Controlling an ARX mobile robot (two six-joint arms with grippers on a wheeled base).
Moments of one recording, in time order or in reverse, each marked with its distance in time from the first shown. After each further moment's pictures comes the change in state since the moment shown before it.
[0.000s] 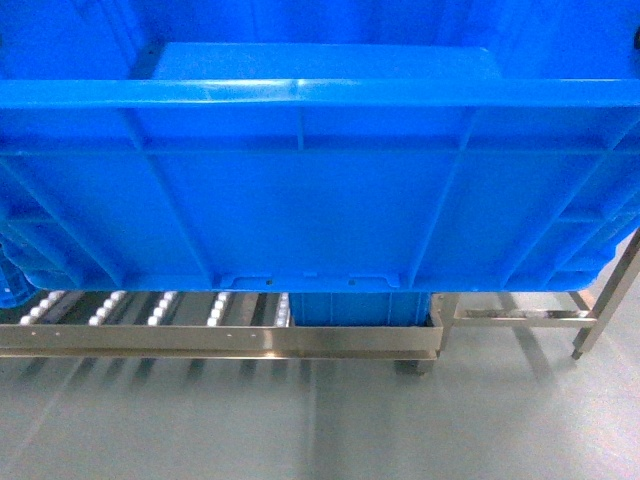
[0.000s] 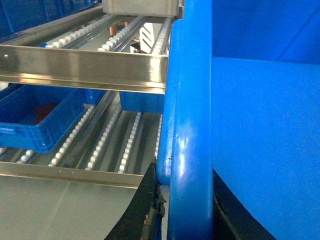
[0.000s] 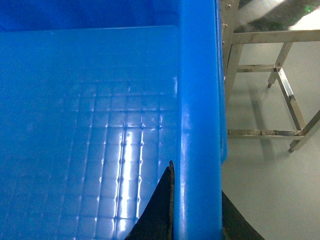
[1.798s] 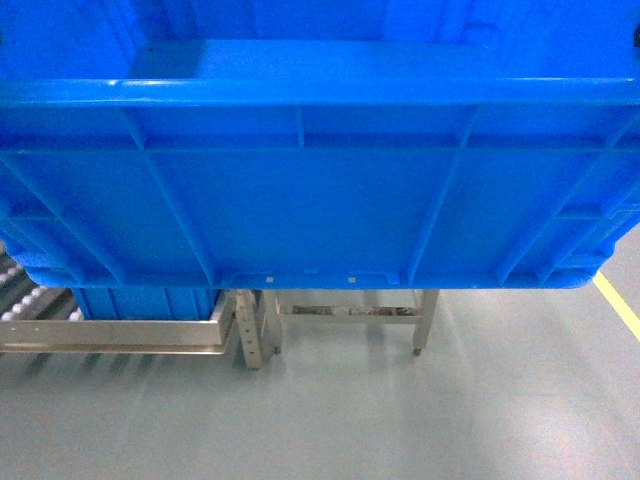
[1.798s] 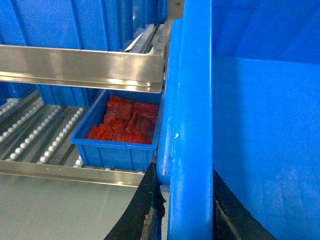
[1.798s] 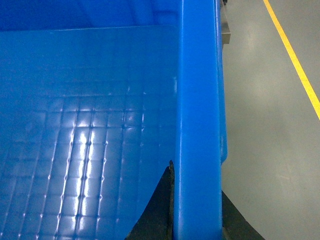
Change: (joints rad) left arm 0.000 0.002 0.000 0.005 0.001 0.000; right arm 0.000 0.000 0.000 0.003 0.002 0.000
